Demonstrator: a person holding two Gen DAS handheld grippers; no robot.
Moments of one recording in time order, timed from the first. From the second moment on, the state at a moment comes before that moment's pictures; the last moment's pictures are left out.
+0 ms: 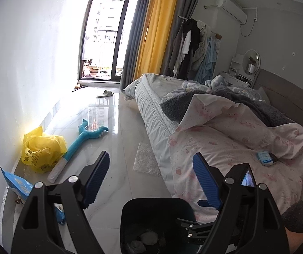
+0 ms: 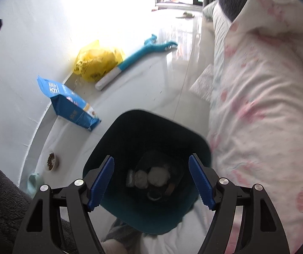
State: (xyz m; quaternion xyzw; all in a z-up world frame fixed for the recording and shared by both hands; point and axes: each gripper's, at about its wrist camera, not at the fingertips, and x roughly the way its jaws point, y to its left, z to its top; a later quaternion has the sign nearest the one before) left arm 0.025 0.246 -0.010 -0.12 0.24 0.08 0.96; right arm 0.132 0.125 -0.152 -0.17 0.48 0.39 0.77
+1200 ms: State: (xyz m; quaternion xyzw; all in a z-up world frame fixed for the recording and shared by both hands) left arm 0.146 0.069 -0.011 -0.13 0.30 -0.07 0.94; right arm 0.195 -0.179 -0.067 -0.08 0.34 0.20 0.91
